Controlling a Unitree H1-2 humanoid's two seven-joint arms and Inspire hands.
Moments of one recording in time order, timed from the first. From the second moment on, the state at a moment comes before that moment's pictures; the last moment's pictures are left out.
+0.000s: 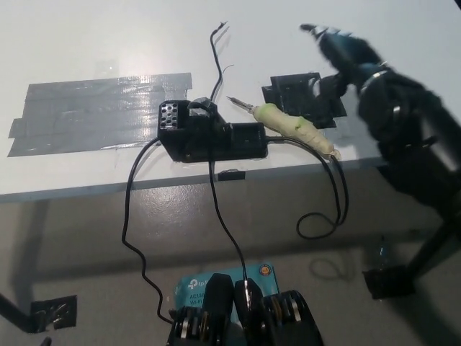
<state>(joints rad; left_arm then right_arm) 0.06 0.40 0.10 0.59 -0.20 0.05 -0.41 -1.04 -0.31 0.59 0.53 -0.54 0.39 0.24</state>
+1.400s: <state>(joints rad) 0.05 0.40 0.05 0.57 -0.12 0.01 -0.41 -0.94 -0.24 0.57 0.62 -0.68 0.45 0.24</state>
